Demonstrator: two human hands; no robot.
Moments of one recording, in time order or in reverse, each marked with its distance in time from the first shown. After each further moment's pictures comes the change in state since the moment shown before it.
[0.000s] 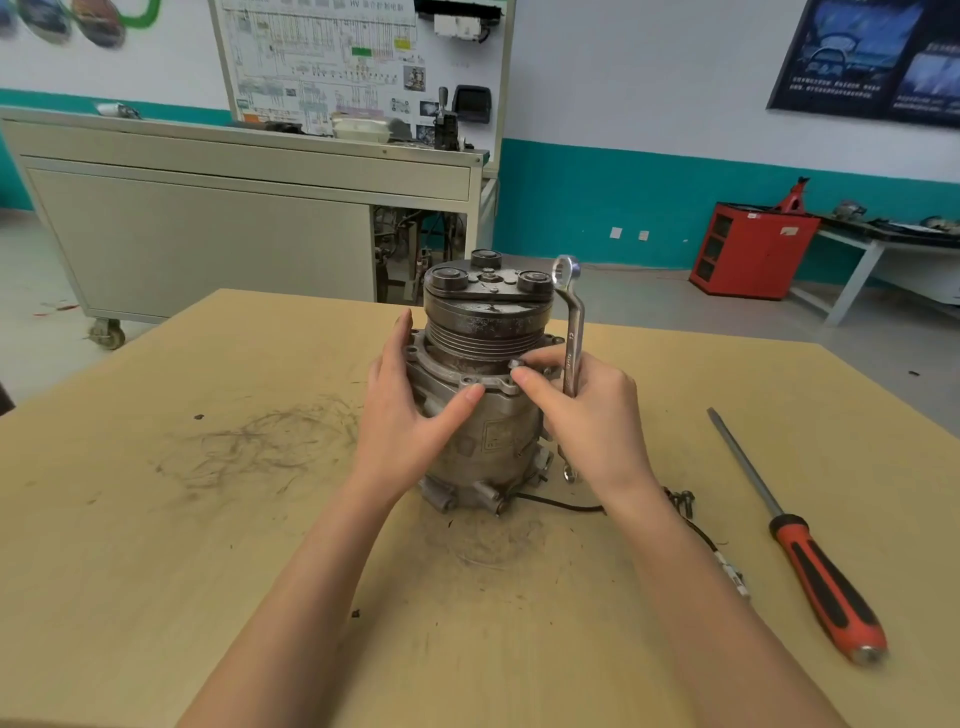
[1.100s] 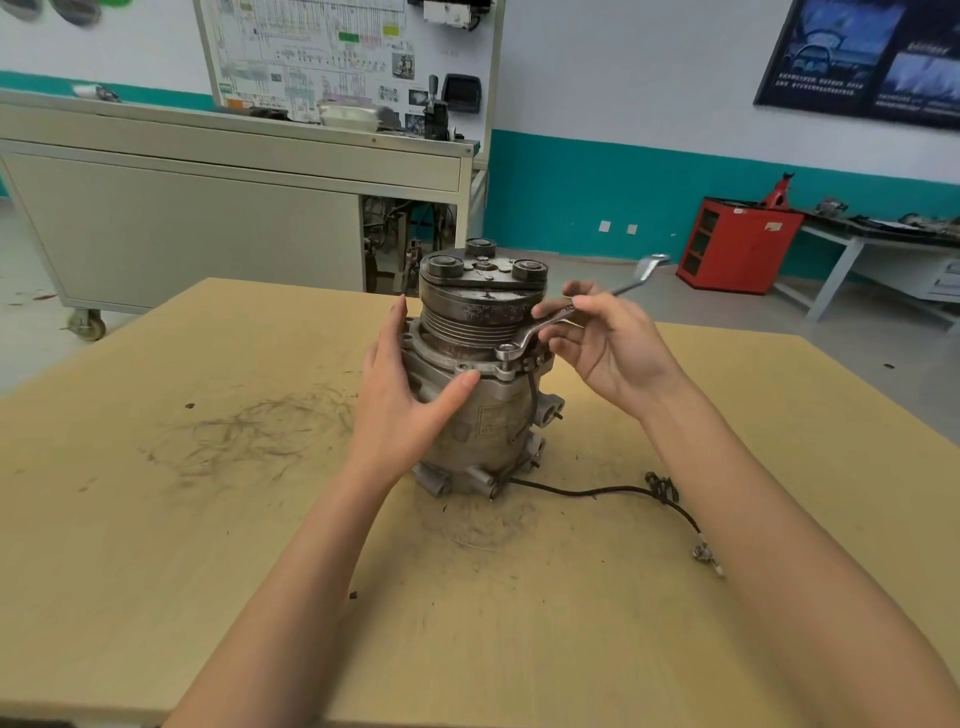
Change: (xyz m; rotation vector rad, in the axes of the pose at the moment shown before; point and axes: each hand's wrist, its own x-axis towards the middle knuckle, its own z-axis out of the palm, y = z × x) left_hand 0.001 -0.002 0.001 -0.010 0.003 -0.009; right_hand 0.049 0.006 -0.033 0.995 -0.291 0.445
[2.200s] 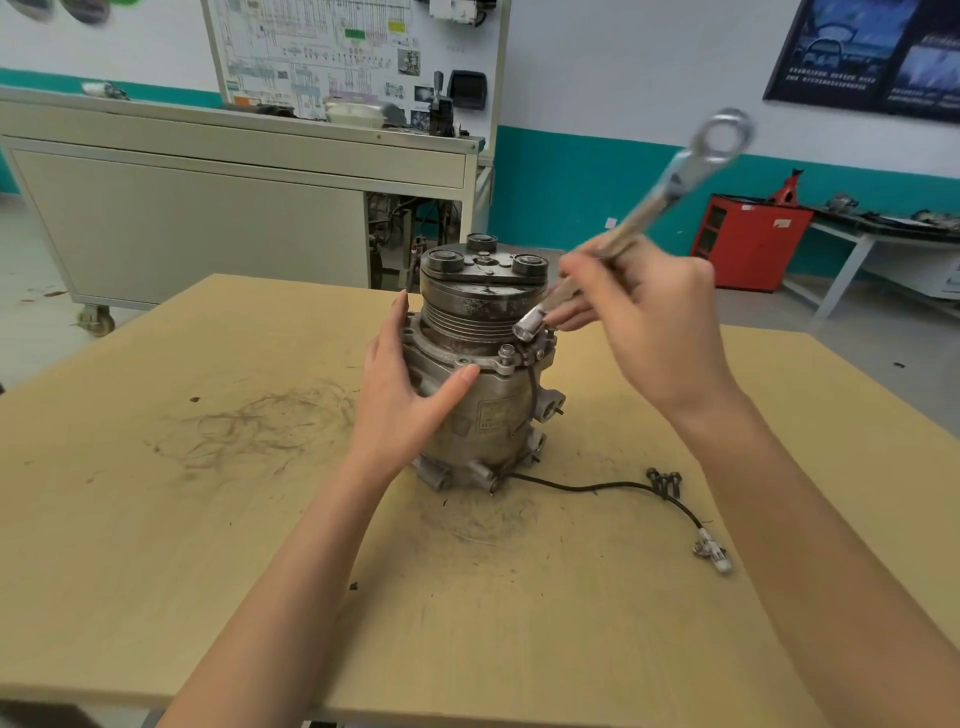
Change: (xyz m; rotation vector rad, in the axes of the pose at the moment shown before) left_hand 0.001 -0.001 0.000 0.021 0.004 0.013; right_hand -0.034 -0.024 0.036 -1.044 0.076 -0.774
